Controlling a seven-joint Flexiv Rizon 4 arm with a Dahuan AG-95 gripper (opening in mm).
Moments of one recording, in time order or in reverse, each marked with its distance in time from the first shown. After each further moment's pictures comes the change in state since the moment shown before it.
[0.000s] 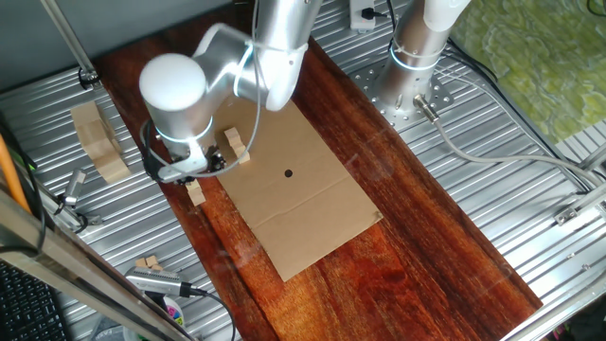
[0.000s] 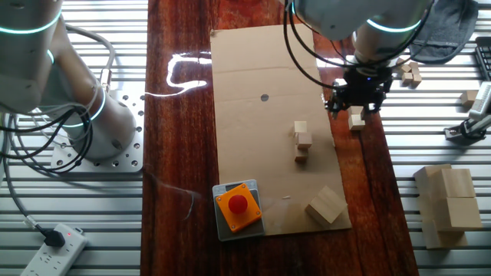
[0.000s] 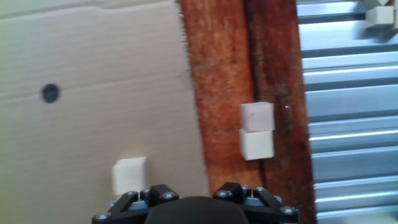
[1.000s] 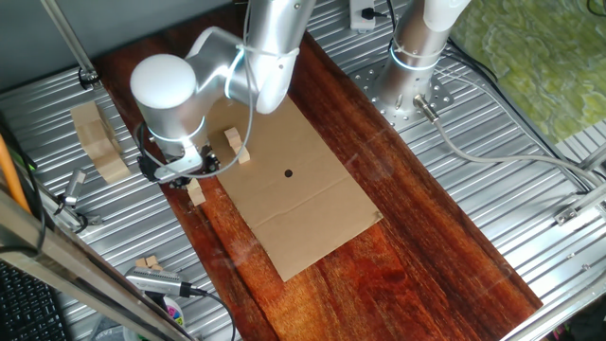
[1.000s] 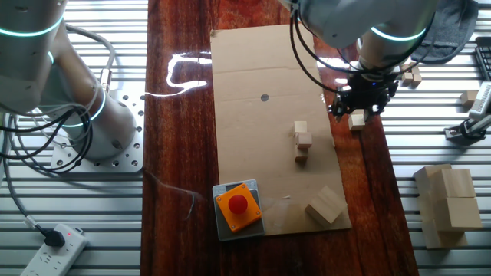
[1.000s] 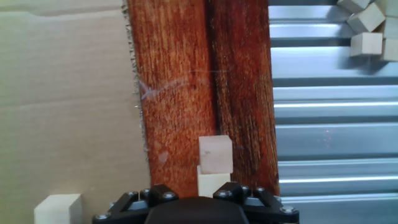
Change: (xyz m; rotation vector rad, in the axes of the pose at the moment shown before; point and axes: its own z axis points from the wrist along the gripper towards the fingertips) arm 0.003 -0.010 0.006 -0.001 -0.031 -0.054
